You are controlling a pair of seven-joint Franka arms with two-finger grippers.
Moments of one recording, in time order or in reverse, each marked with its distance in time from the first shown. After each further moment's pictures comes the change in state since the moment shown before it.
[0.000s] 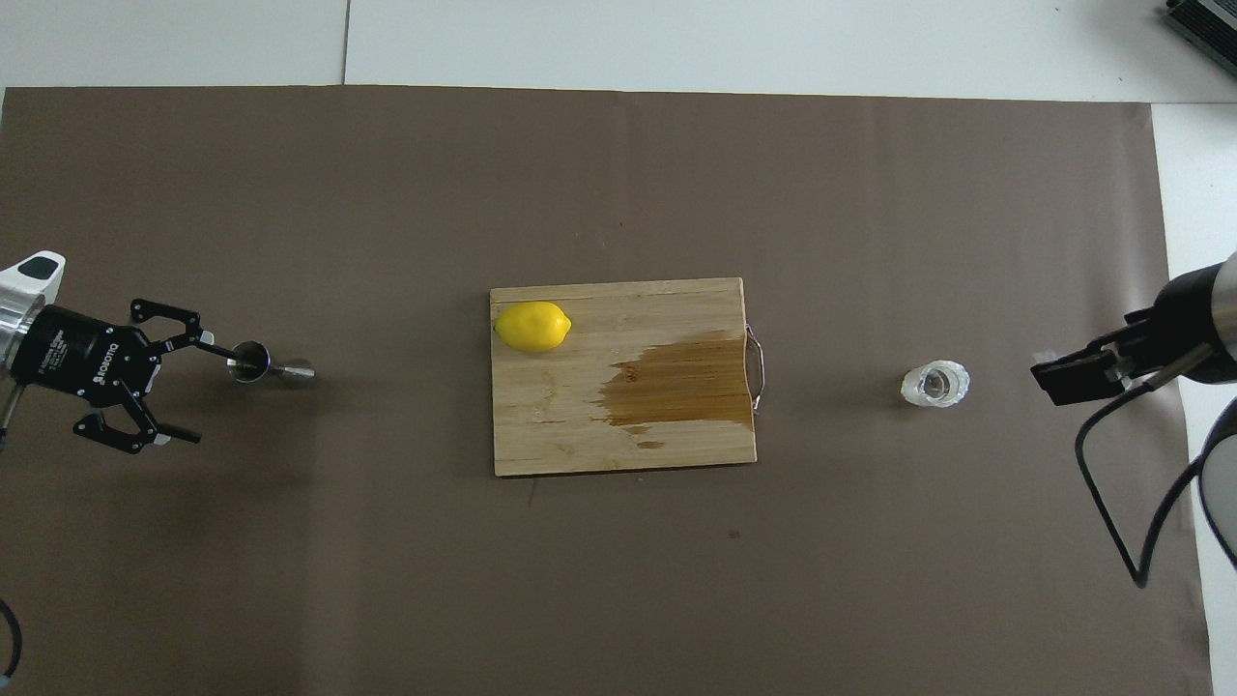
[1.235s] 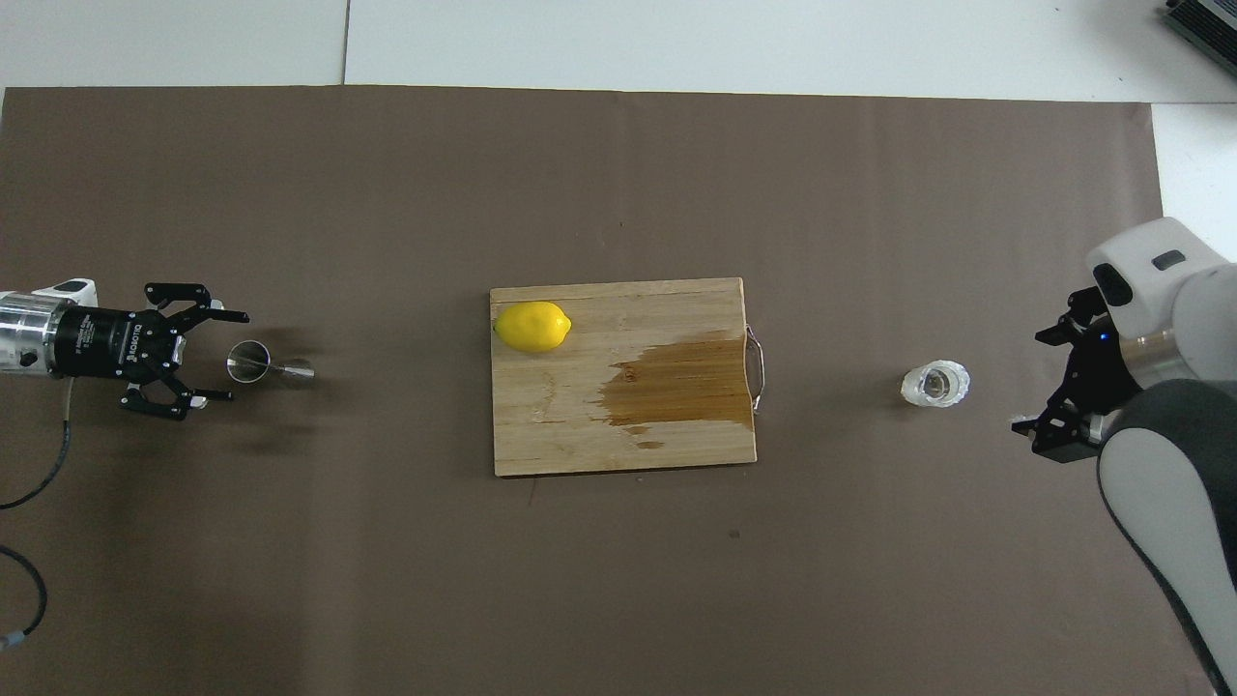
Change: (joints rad) left arm 0.154 0.195 -0.115 -0.002 -0.188 0.089 -0.149; right arm -0.014 -0.002 -0.008 -0.193 0.019 0.121 -0.662
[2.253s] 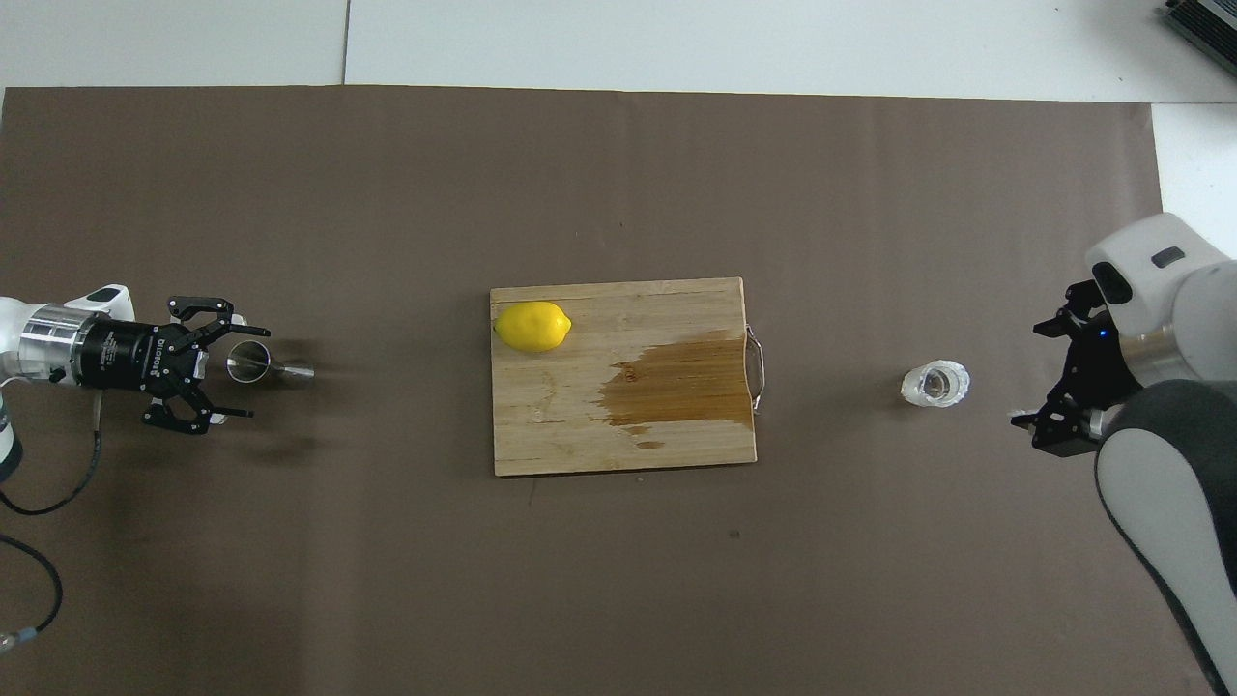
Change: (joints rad) left arm 0.017 0.021 -0.028 -0.022 -0.026 -0.071 0.154; right arm 0.001 0.000 0.001 -0.001 0.000 0.026 -0.029
